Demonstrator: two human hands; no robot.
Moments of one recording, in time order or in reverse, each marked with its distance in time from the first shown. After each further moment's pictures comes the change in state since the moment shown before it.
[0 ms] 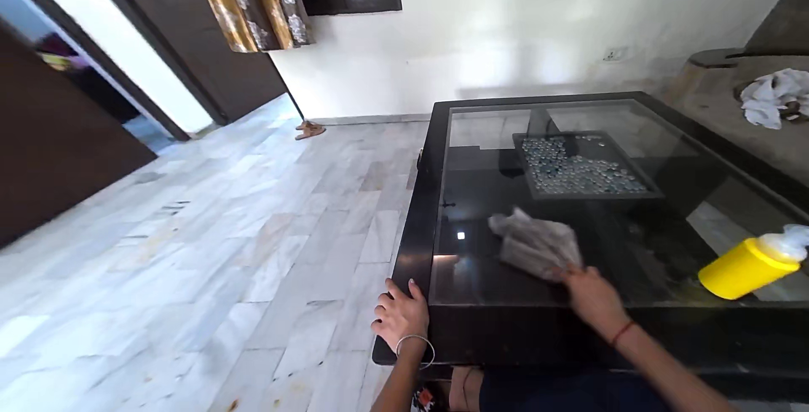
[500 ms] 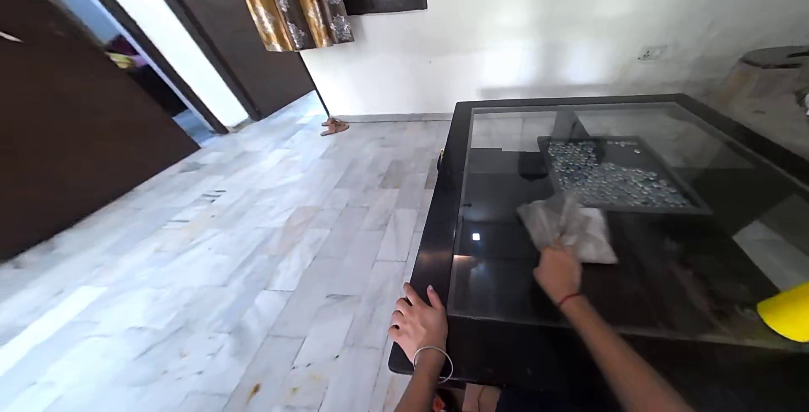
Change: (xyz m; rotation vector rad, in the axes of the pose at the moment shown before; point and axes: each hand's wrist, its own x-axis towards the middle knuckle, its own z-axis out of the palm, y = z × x) left_hand 0.001 0.002 0.001 0.004 -0.013 -0.006; right_hand 0.072 -0.090 -0.013 0.150 0.072 0.085
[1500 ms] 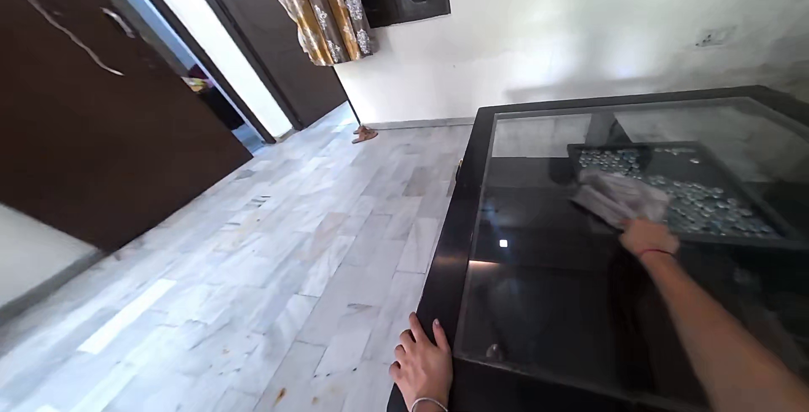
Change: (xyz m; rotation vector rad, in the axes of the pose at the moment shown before) left_hand -0.001 0.001 0.003 0.047 0.000 -0.040; right_hand 0.157 0.100 -0.061 0.004 0.136 0.215
